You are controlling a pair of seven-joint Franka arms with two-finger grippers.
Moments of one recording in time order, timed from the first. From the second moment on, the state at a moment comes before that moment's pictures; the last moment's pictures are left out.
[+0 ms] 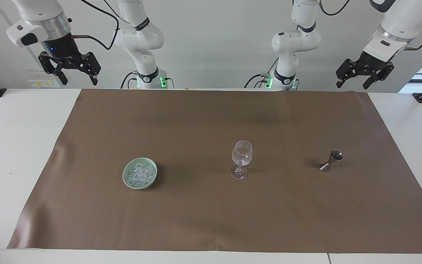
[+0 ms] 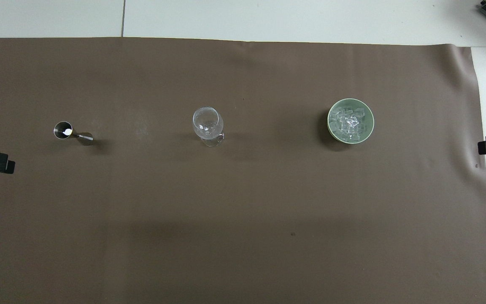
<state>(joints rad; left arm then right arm) 0.09 -0.14 -0.09 -1.66 -0.04 1.47 0.09 -0.02 -0.08 -0.06 -1.54 -0.02 1.50 -0.07</state>
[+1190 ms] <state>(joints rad) 0.10 -0.14 -0.09 -1.66 -0.04 1.47 0.07 -0.02 -0.08 -0.06 -1.54 -0.02 1.50 -0.07</state>
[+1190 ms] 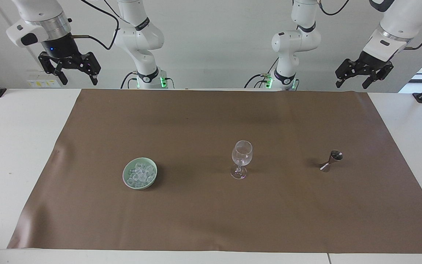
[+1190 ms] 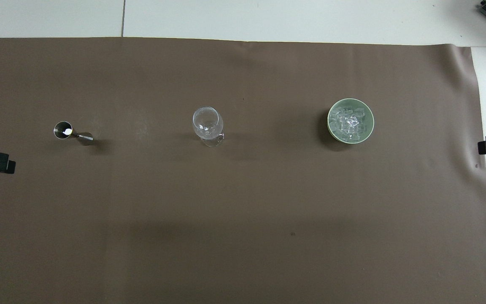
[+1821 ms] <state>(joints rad) 0.10 -0.15 -0.08 -1.67 -0.05 1.44 -0.12 -0.02 -0.08 -0.06 -1.54 -0.02 1.50 -0.07</state>
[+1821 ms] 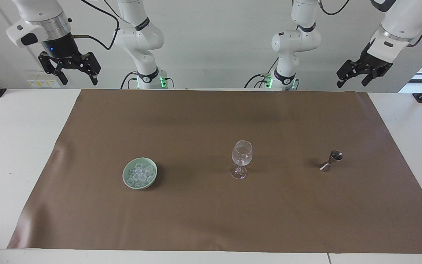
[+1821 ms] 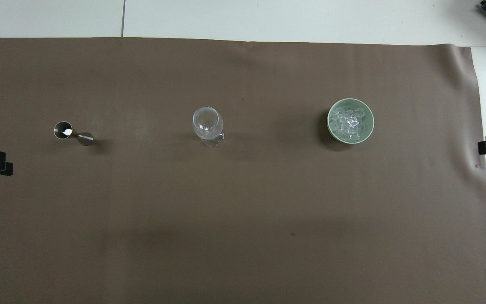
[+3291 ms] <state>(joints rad) 0.14 -0.16 -0.07 -1.67 -0.15 1.34 -0.39 -0.02 -0.08 -0.06 -1.54 -0.02 1.50 -0.07</state>
